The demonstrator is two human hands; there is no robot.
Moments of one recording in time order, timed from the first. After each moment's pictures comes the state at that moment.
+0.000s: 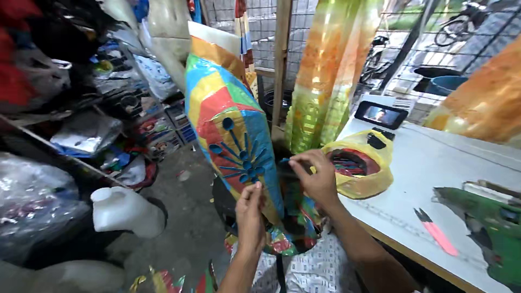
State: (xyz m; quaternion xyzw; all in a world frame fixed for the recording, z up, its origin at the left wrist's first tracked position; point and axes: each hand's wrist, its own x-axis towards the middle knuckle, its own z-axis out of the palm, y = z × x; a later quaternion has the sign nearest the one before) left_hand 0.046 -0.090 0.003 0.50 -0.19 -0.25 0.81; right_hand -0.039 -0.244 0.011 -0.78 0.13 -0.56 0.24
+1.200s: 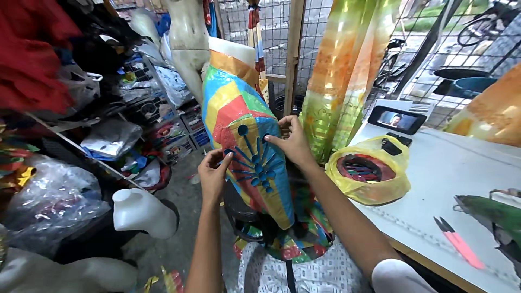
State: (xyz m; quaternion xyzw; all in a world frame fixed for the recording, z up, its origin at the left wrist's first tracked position) left_hand 0.189 -0.086 0.040 0.60 -0.36 0.00 0.71; right_hand 0.055 -0.272 0.069 -0.74 0.16 -0.47 0.46
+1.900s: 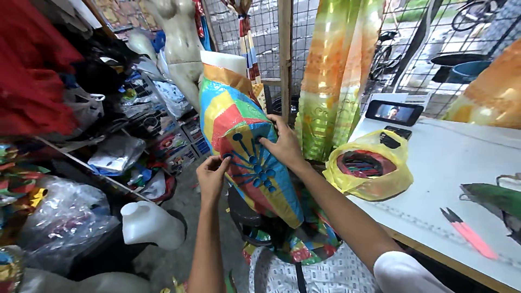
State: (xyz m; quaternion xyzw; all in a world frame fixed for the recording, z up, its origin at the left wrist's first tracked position) left_hand 0.203 -0.090 0.051 0.64 -0.38 0.02 0.67; right_hand 0.070 -0.268 0.071 -0.80 0.19 -0.49 0.30
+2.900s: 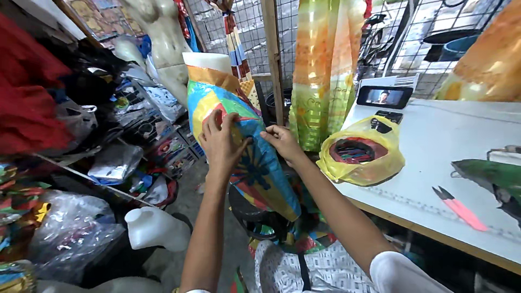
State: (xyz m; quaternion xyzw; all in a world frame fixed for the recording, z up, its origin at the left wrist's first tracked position) left_hand 0.170 -0.138 0.119 0.73 -0.55 0.27 0.31; right_hand 0.050 -0.279 0.046 -0.68 0.13 -0.43 0.58
